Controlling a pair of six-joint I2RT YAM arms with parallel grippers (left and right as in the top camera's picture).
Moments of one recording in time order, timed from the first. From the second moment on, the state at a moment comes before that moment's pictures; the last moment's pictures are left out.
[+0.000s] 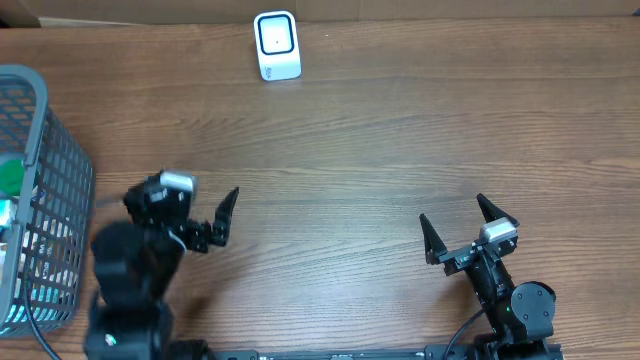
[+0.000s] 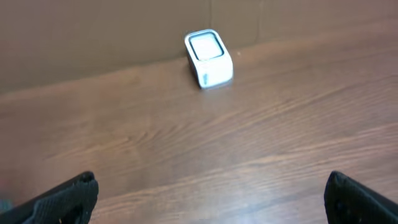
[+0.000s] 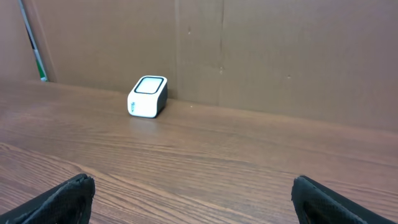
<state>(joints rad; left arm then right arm) 0.04 0.63 0.68 -0.47 0.23 0.15 0.14 0.01 0.02 -0.02 -0.20 -0.01</state>
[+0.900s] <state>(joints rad) 0.04 1.57 1.68 -1.35 0.32 0.07 0.14 0.01 0.02 -0.02 -0.20 -0.01</state>
